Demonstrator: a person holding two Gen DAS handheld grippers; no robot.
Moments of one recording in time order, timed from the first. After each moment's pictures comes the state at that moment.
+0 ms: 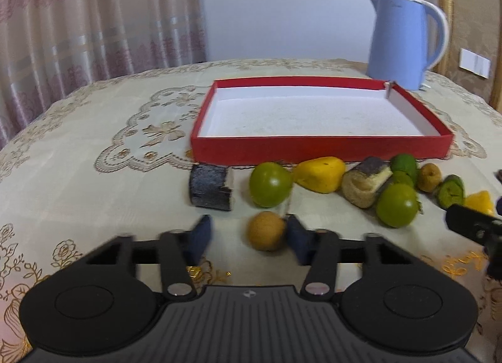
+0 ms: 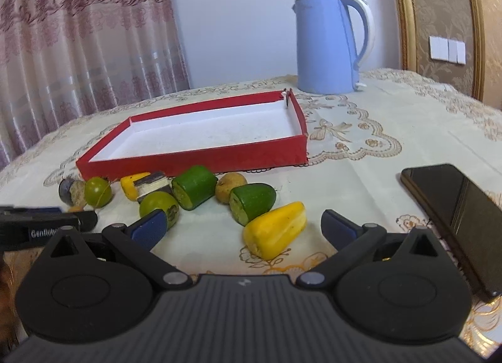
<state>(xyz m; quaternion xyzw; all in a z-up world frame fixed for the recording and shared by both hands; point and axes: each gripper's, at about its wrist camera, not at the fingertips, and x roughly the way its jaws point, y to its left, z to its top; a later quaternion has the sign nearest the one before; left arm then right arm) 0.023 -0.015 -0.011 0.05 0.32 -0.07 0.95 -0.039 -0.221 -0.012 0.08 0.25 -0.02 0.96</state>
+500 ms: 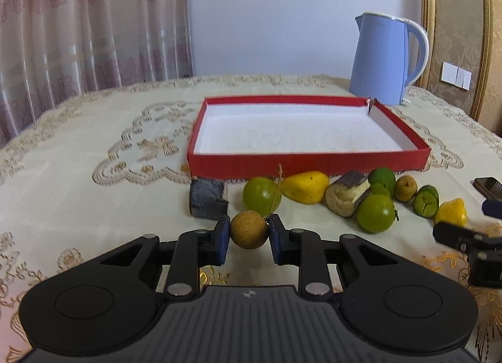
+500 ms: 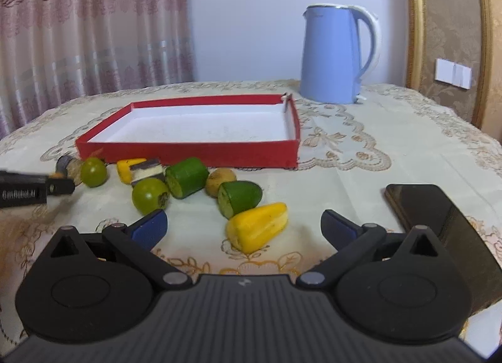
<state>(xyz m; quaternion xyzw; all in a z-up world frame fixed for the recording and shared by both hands) 0.009 -0.002 0.004 0.03 0.29 -0.09 0.95 -0.048 -0.227 -0.007 0.03 0.26 -0.01 0.97</state>
